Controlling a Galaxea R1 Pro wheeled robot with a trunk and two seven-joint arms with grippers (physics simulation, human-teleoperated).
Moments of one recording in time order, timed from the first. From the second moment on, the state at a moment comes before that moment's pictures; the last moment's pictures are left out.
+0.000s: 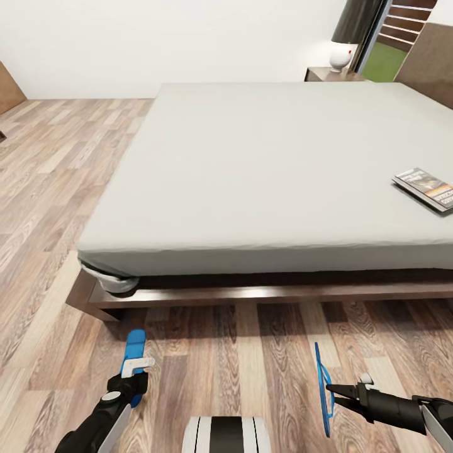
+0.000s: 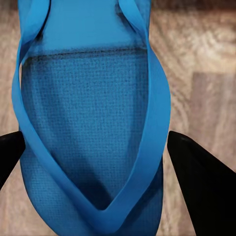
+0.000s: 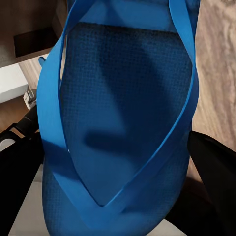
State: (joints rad) left arm -0.38 0.09 -0.15 -0.74 0.22 0.18 0.21; right arm -0.45 -0.45 -0.03 -0.50 -0.35 0.75 1.28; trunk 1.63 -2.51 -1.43
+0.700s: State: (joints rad) left arm -0.38 0.09 -0.15 -0.73 0.22 0.19 0.21; right arm -0.45 -0.45 -0.03 -0.50 -0.34 0.75 1.28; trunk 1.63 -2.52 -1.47
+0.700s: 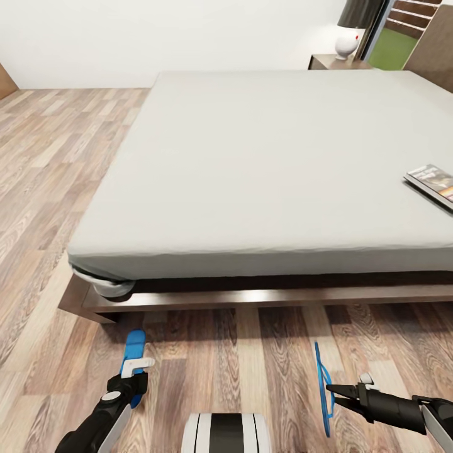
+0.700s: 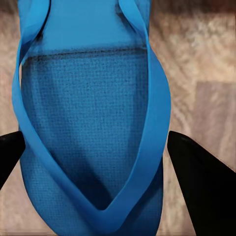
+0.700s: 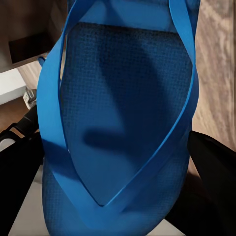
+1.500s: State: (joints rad) left arm -0.38 0.09 -0.15 -0.74 0.22 0.19 0.21; right arm -0.45 -0.45 -0.03 -0.50 -0.35 0.75 1.28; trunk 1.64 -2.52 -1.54
